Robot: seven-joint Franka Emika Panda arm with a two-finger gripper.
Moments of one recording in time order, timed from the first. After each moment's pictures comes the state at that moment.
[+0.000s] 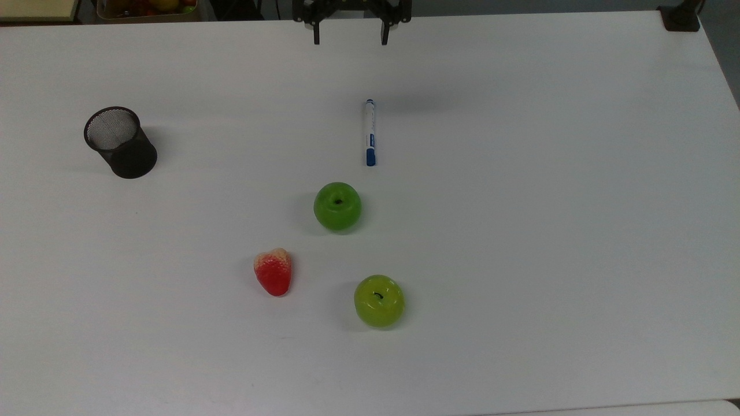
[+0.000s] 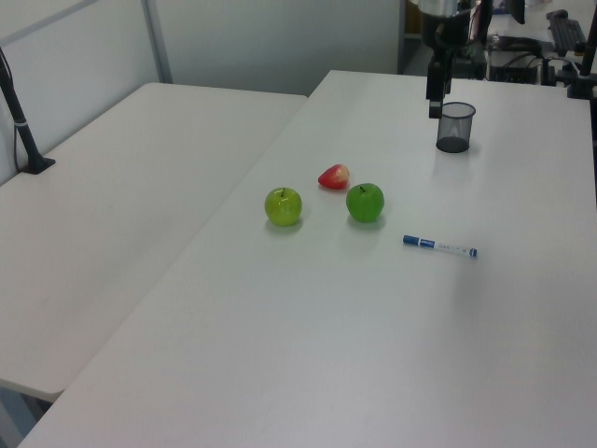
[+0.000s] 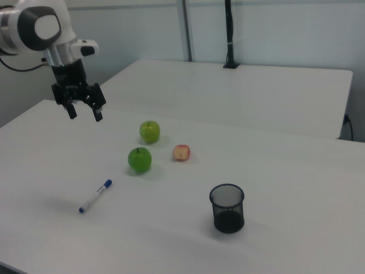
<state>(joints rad) 0.12 0.06 0.10 -1.64 -0.08 1.68 0.10</state>
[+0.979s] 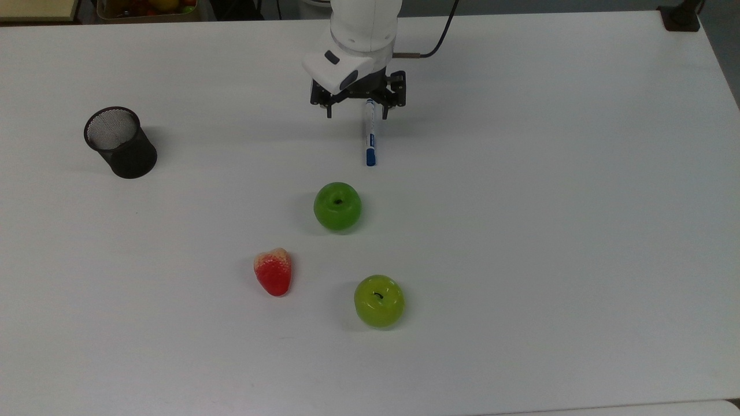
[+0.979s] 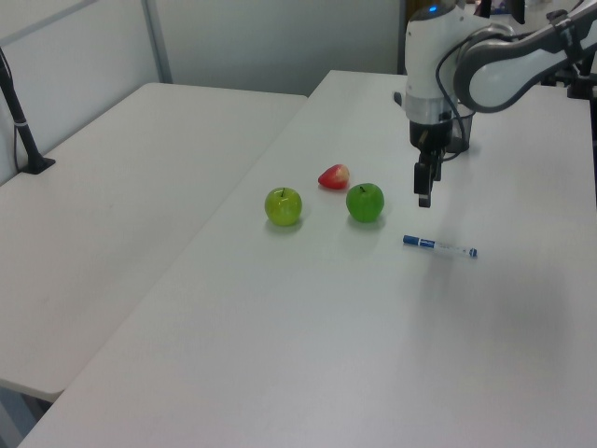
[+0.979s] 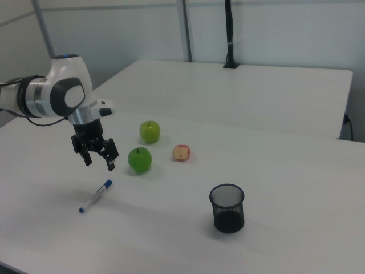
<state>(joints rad) 0.13 0.16 0.10 -1.95 -0.08 2.05 0.18</state>
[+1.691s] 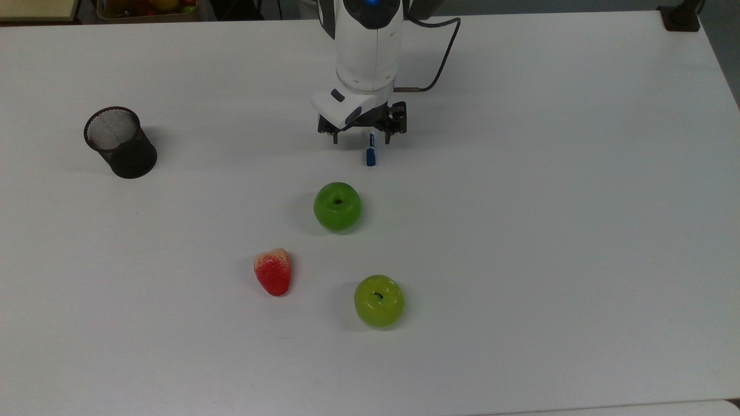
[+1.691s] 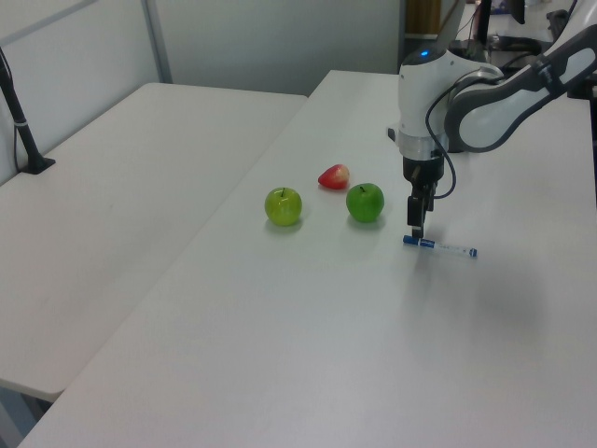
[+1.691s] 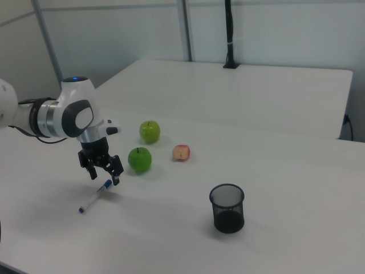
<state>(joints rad) 0.13 0.26 0.10 -1.98 -0.08 2.20 0.18</state>
